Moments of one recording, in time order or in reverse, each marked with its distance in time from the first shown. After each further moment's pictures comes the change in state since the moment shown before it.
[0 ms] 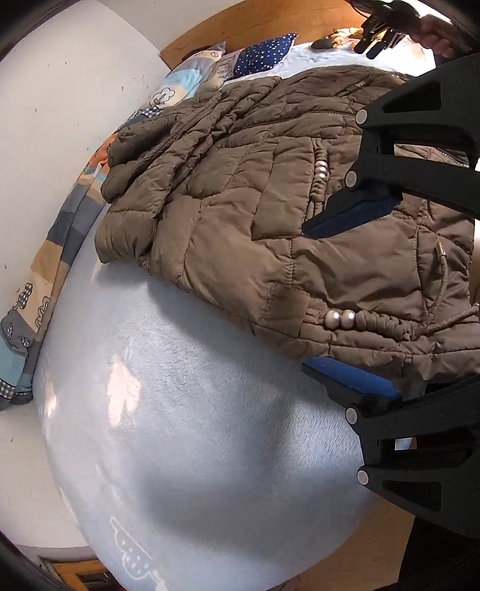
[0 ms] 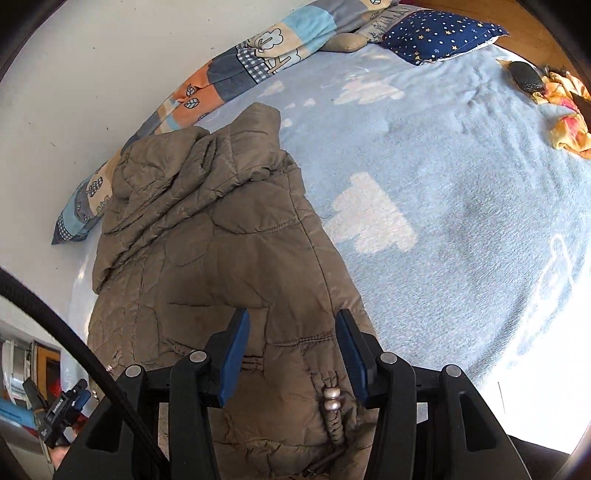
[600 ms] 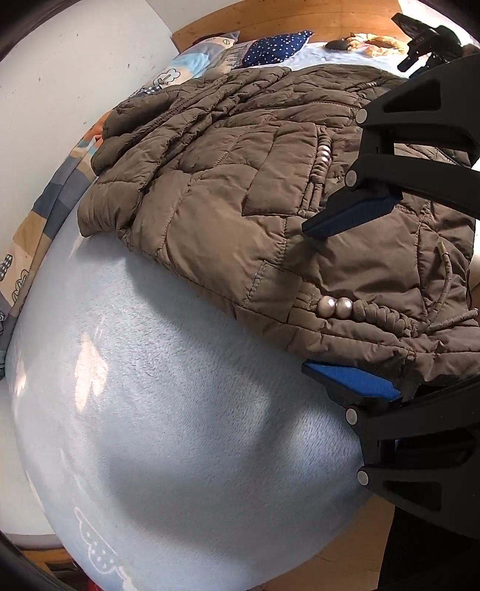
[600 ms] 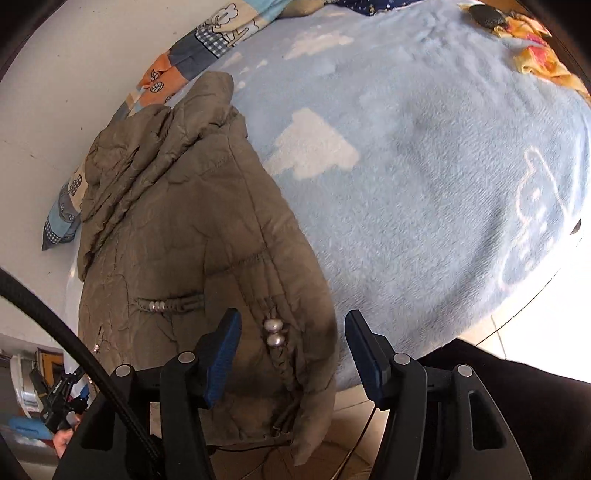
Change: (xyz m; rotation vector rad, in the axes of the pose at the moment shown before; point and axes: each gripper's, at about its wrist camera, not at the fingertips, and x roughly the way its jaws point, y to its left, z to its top) left arm 0.014 0.006 0.000 -0.076 0.091 0.016; right arm 0.002 -0.042 -0.041 0.119 0.125 0.018
